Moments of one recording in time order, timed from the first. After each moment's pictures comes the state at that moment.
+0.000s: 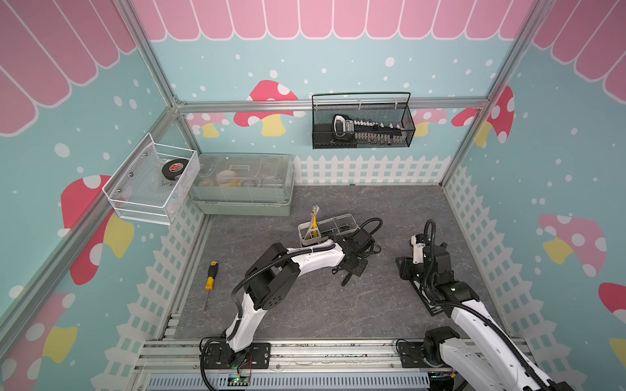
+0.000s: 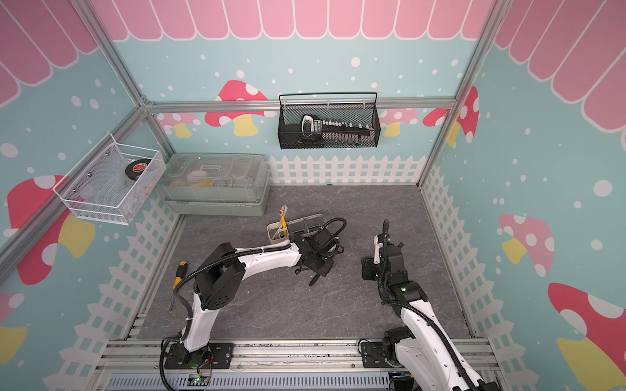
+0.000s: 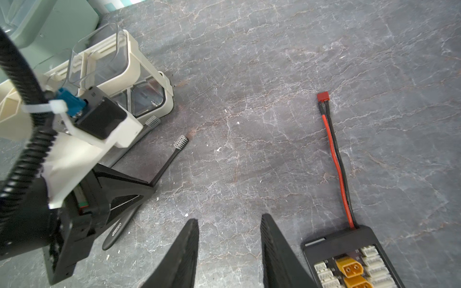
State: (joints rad) left arm -0.92 2.12 1.57 -0.62 -0.01 -0.28; right arm 0.22 0.79 0.49 -0.40 -0.05 0.30
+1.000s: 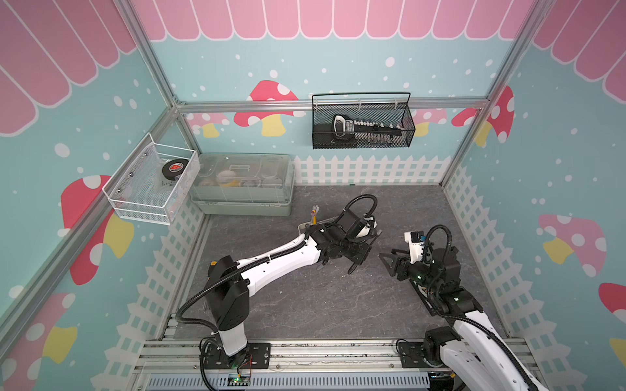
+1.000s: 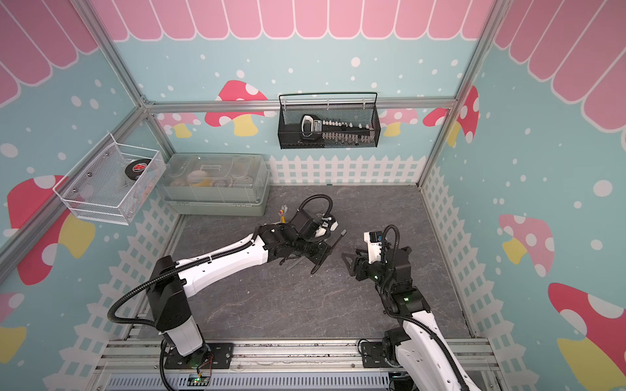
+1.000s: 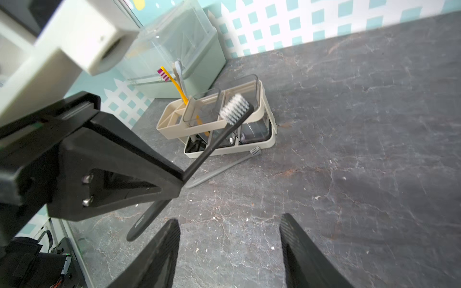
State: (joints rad) left arm -0.92 1.77 1.53 -0.61 0.15 -0.21; right arm 0.22 0.68 0.43 -0.11 -0.45 0.32
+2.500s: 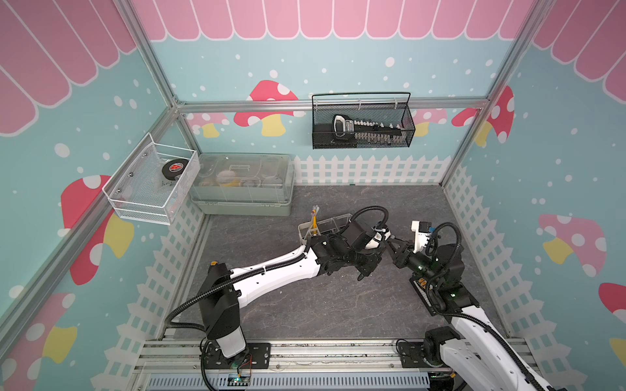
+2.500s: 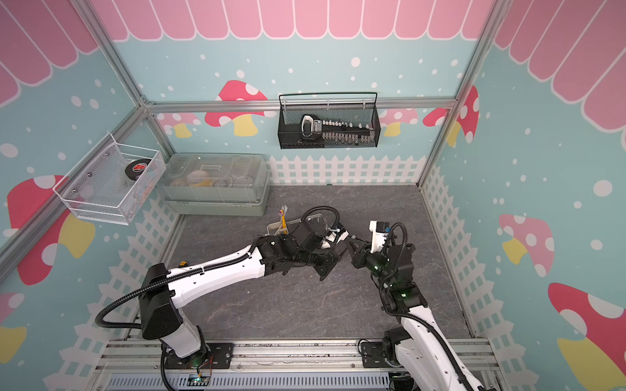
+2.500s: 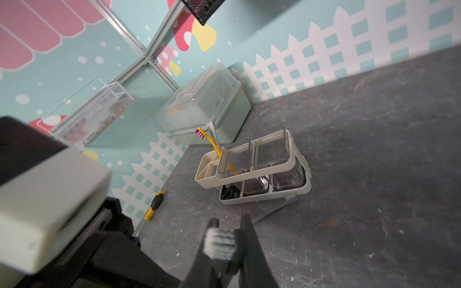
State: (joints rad) left arm -1.03 1.72 1.49 -0.49 0.10 -0.14; right arm 0.22 0.74 0.44 0.20 -0.48 0.60
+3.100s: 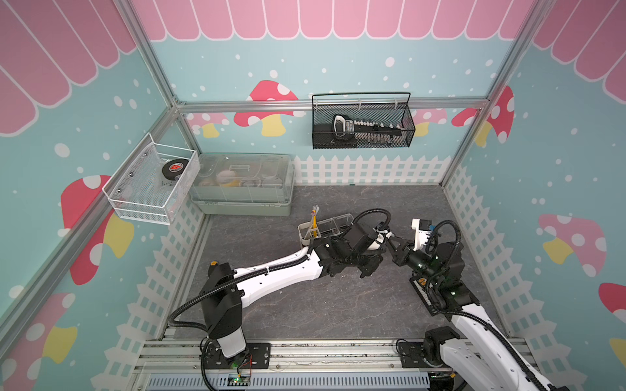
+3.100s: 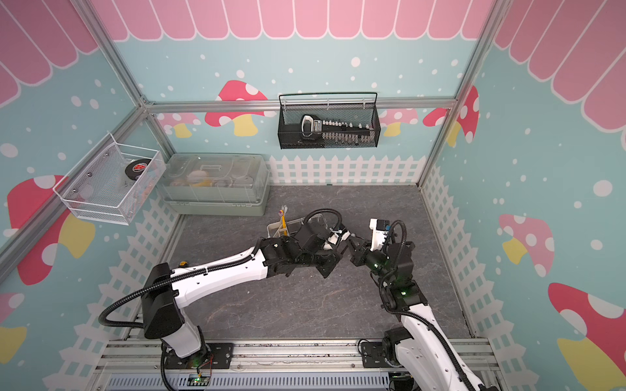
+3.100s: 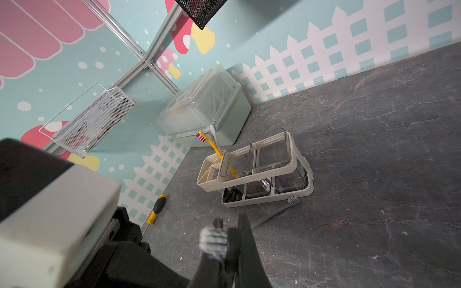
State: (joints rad) left arm -1.04 1.73 1.48 -0.45 0.01 -0.13; right arm 0.22 0.76 0.46 0.15 -0.44 0.59
